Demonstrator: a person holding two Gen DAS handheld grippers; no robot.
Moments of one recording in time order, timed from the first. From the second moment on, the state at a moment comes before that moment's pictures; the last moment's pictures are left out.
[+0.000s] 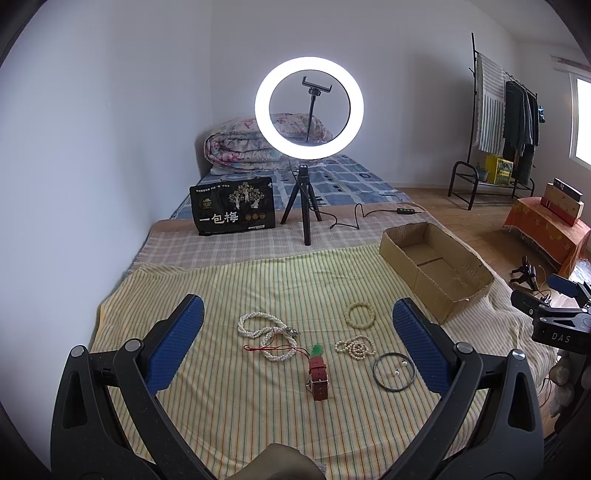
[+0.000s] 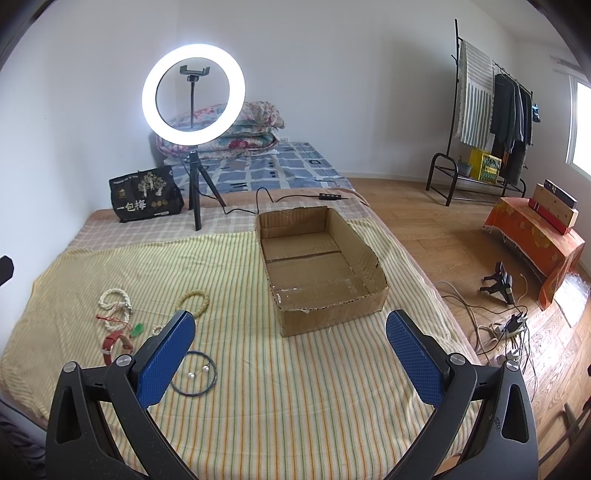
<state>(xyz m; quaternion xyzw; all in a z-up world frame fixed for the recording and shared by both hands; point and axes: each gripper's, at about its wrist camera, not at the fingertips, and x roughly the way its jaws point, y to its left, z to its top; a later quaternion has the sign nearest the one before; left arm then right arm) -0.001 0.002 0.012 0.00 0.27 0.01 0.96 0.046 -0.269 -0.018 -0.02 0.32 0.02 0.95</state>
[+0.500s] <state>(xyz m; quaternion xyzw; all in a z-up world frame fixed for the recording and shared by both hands) 0.021 0.047 -0.002 -0.03 0.30 0.02 0.95 0.051 -0.251 -0.034 -0.04 0.32 0.09 0.94</state>
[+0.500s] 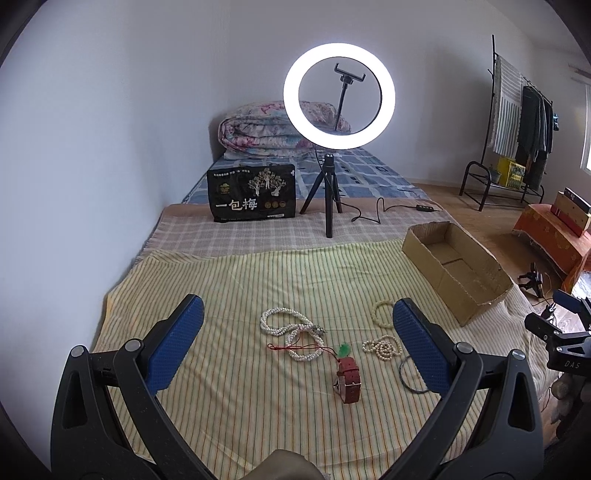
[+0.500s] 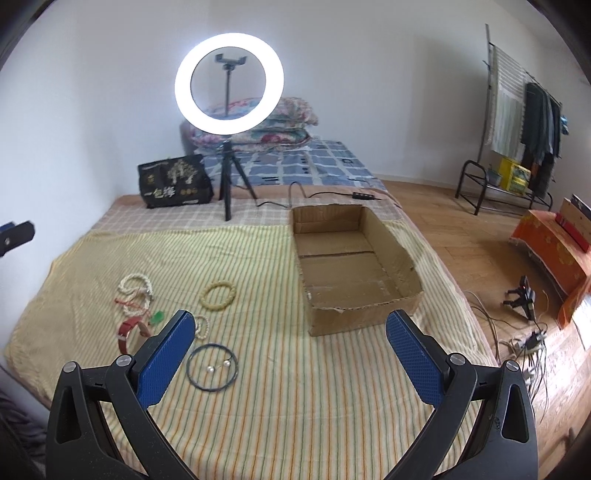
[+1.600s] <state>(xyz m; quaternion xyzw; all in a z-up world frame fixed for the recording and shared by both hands) 0.072 0.026 -0.093 -0.08 0.48 -0.09 0.87 0.109 -0.205 -0.149 -0.08 0.51 0.25 0.82</state>
